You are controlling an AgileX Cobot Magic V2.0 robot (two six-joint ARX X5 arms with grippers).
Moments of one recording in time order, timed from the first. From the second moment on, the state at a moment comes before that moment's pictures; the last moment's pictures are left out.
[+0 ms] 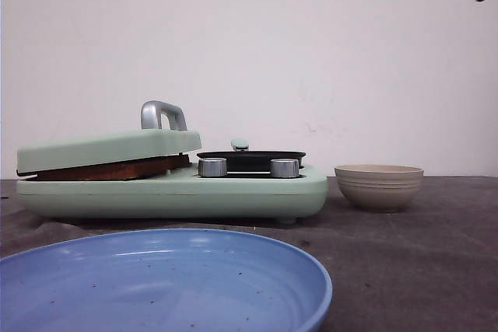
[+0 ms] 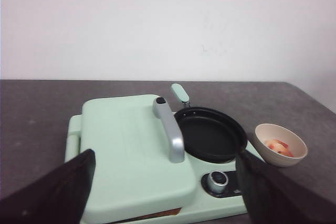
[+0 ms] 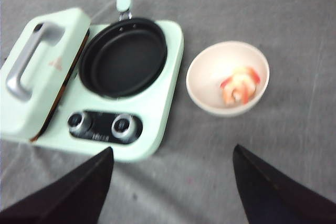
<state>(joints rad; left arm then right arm) -0.30 0.40 0.68 -0.38 0.03 -0.17 0.24 1.05 1.13 -0.68 -0.17 0.34</state>
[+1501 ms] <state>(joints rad) -0.30 0.26 0.57 -0.46 0.02 -0.20 0.05 1.96 1.46 -0.63 -0.24 0.27</state>
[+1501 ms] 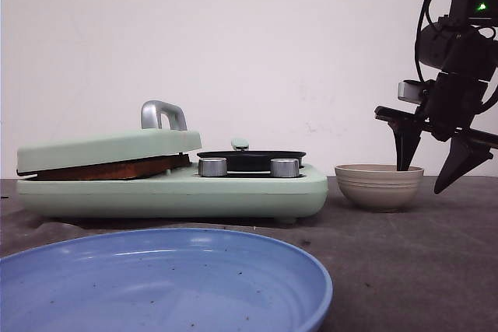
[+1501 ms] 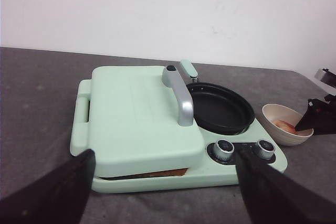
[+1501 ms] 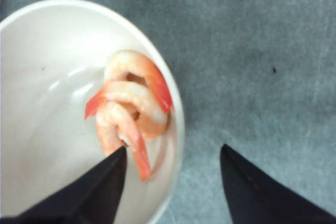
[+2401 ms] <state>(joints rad) -0.30 0.26 0.57 -0.46 0.02 -0.20 0.05 1.99 1.46 -0.59 -0.27 0.26</state>
